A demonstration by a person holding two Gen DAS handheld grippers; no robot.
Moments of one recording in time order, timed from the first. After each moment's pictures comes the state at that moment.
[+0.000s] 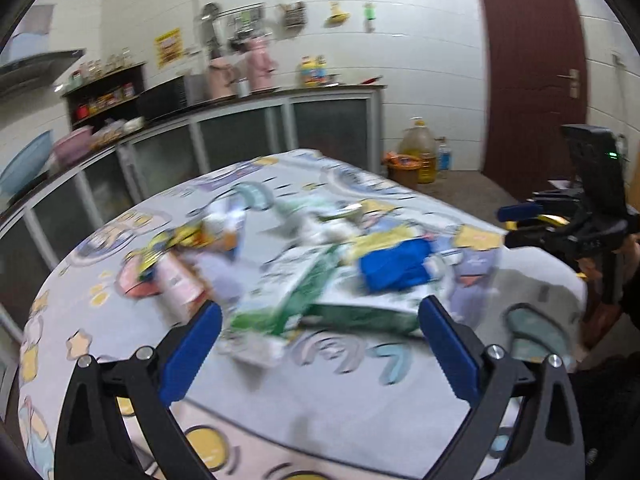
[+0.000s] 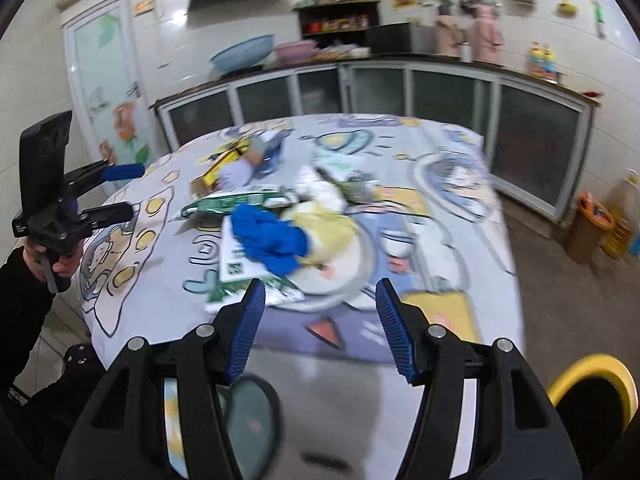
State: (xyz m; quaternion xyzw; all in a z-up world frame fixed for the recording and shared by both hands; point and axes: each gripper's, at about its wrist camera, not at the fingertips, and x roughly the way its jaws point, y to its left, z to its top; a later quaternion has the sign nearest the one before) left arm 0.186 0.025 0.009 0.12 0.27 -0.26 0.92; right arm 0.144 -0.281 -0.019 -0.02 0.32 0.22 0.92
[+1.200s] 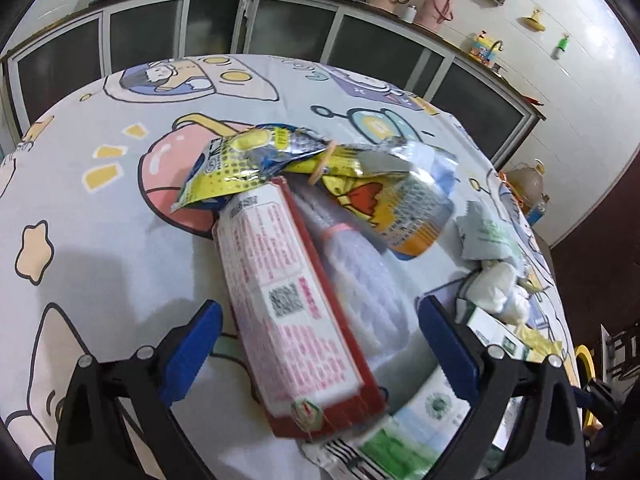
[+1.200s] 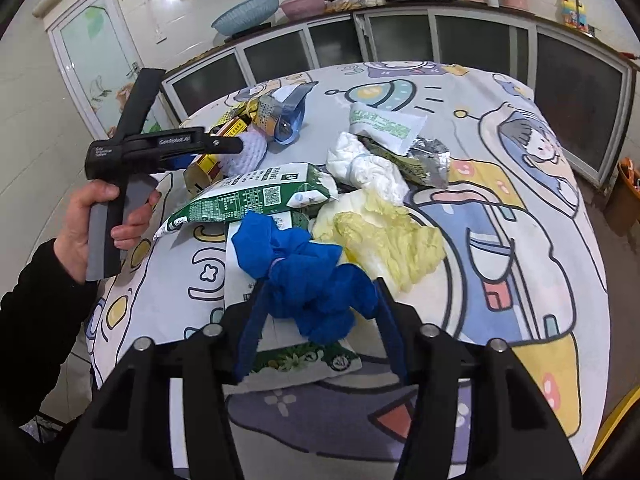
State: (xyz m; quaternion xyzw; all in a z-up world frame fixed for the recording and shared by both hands) left arm 0.381 0.076 -0.056 -0.10 0.45 -0.09 0.88; right arm 0.224 -0.227 -0.055 0.01 0.41 0.25 0.88
